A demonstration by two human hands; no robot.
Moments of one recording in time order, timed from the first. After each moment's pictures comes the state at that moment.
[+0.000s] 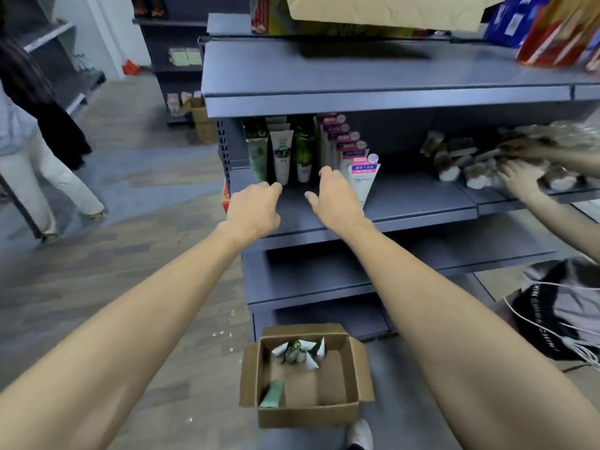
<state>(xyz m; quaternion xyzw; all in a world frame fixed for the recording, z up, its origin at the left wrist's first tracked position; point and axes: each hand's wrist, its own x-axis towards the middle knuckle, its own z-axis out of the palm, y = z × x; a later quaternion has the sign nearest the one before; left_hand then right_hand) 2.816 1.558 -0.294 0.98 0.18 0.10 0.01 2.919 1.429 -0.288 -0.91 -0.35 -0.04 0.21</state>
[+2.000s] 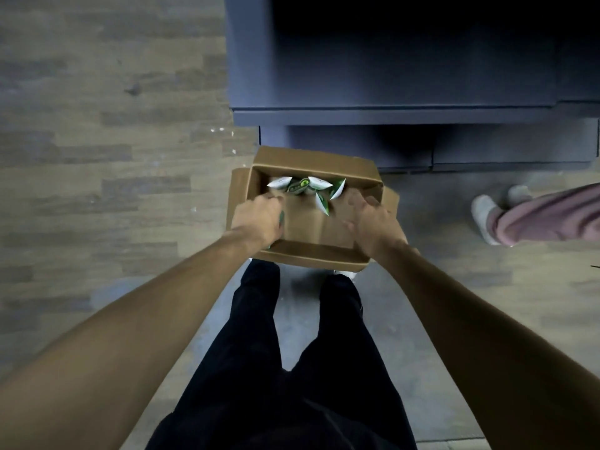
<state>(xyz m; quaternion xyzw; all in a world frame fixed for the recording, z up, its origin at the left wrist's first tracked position) 2.756 1.471 -0.694 0.89 0.28 -0.31 0.18 2.894 1.306 -0.684 -0.86 -0.33 0.38 0.00</state>
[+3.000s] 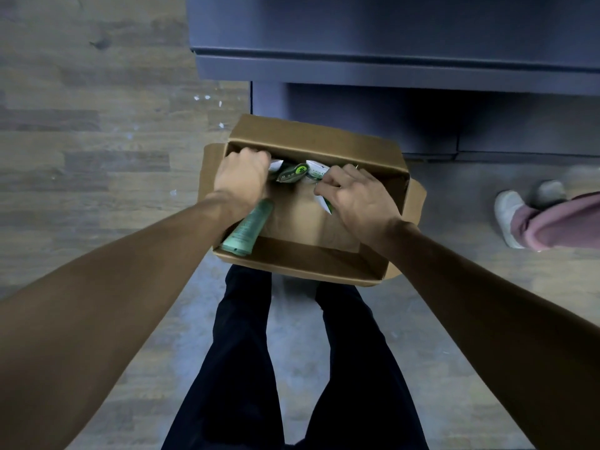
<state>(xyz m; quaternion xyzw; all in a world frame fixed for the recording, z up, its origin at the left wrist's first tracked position) 2.792 1.505 -0.824 0.91 0.32 -0.26 0.09 2.912 1.331 -0.807 -0.76 -0.63 0.18 0.02</state>
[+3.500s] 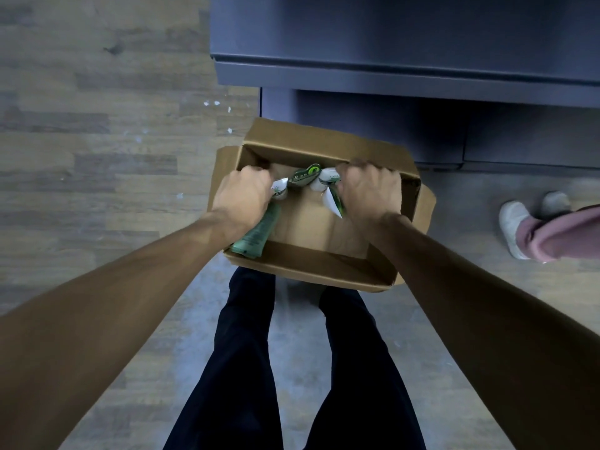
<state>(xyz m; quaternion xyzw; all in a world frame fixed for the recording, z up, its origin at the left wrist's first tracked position) 2.762 1.504 -0.814 0.91 0.31 -0.24 0.13 2.908 1.365 -0.802 -0.87 -0.47 0.14 -0.09</state>
